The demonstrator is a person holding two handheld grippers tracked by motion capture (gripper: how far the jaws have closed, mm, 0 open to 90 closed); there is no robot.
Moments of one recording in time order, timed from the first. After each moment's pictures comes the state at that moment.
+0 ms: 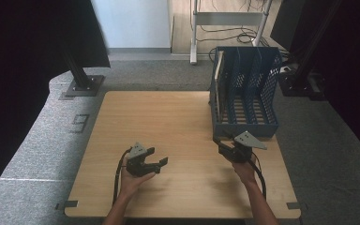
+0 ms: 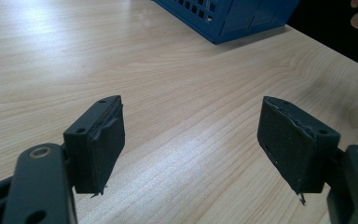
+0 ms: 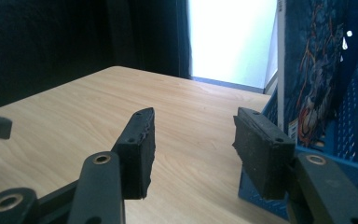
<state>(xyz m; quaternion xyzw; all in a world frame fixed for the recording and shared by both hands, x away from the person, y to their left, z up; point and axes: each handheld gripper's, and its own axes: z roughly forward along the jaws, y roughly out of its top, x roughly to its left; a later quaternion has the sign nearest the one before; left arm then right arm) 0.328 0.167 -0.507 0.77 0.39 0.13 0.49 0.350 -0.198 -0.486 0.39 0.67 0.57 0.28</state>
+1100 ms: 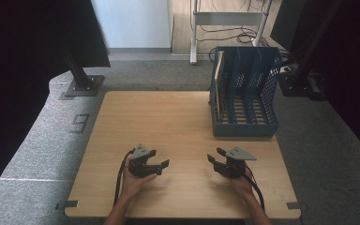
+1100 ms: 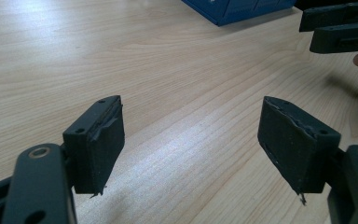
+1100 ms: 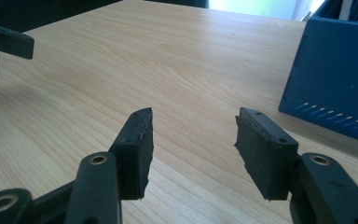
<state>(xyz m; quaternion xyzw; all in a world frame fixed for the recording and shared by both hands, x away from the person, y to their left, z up) 0.330 0.163 -0.517 0.78 0.39 0.12 0.47 0.328 -0.188 -0.533 0.40 0.73 0.51 0.22</state>
